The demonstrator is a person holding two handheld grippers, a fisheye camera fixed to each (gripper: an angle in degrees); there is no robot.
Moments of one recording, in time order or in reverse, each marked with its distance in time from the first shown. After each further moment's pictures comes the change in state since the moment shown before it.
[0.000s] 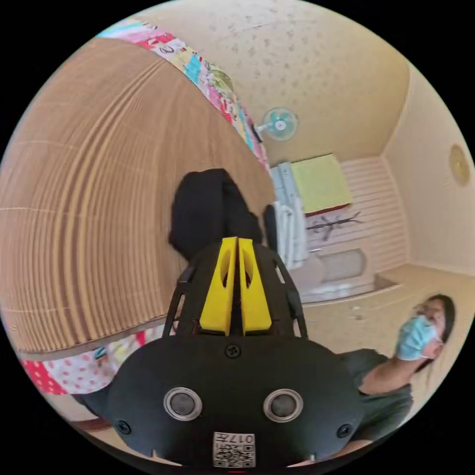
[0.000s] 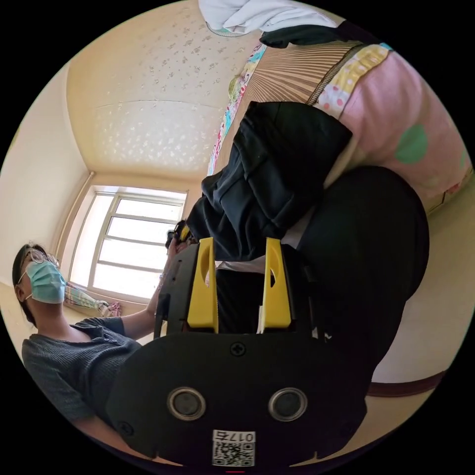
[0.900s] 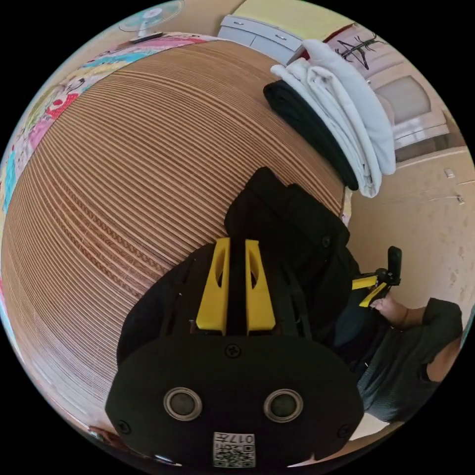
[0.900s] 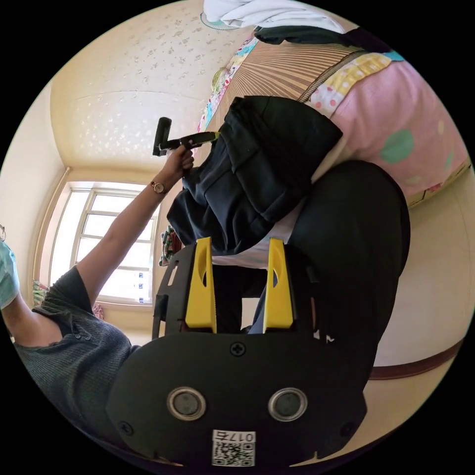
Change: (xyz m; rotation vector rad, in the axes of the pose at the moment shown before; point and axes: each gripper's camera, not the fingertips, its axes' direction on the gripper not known) left arm 0.049 -0.237 0.378 -0.719 -0.644 0.547; right arm -0.014 0.007 0.008 -0.029 0.166 0.031
